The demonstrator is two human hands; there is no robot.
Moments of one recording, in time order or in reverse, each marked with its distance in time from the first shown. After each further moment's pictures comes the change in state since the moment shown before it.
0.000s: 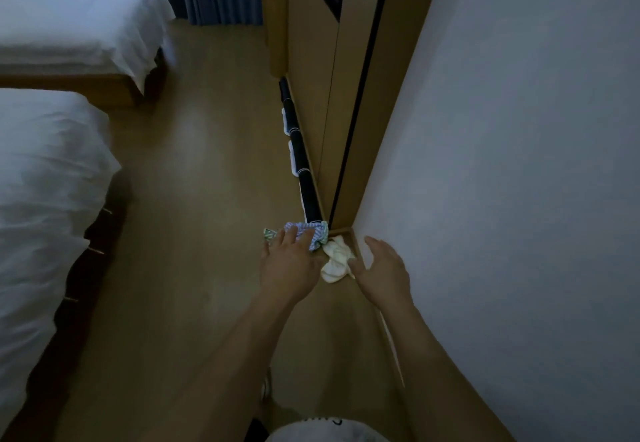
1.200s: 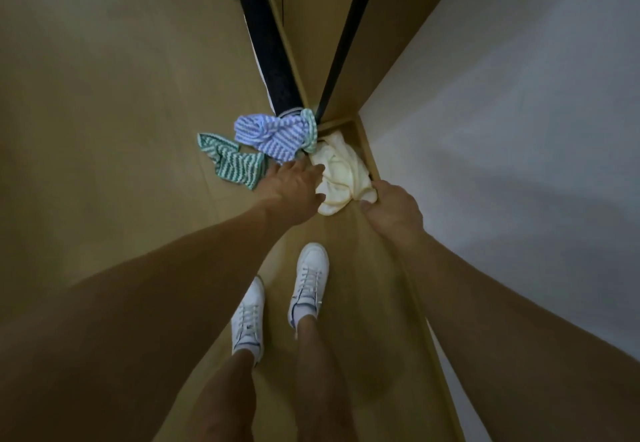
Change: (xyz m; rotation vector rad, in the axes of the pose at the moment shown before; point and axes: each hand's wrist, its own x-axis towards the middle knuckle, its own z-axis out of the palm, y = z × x) left_hand 0.455 -0.110 0.386 0.259 -0.573 0.317; right_hand 0.419 0.215 0.285 -0.215 -0.415 0.450
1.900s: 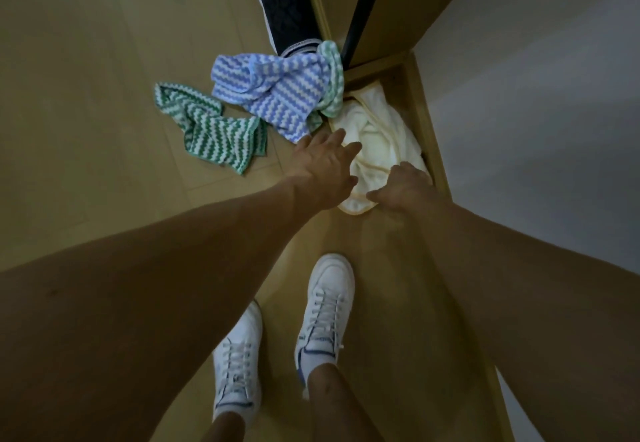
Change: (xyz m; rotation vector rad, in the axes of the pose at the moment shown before) left_hand 0.155 -0.026 0.155 0.015 -0.089 0.041; right_hand 0.229 0.049 0.167 -0.266 -0.250 0.084
